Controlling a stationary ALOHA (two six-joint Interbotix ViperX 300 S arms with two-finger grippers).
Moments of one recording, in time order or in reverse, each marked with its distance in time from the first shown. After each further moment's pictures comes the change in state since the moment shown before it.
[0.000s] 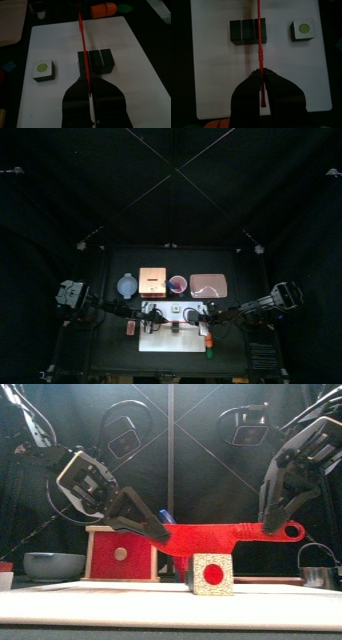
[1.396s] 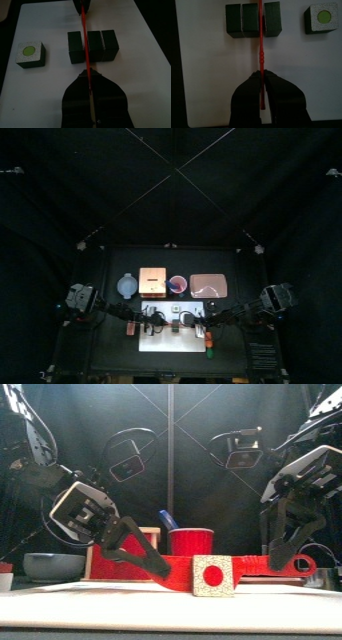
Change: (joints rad) left arm -0.006 0.170 -0.026 -0.081 0.017 0.003; right arm -0.009 0.170 -0.023 0.008 -0.048 0.000
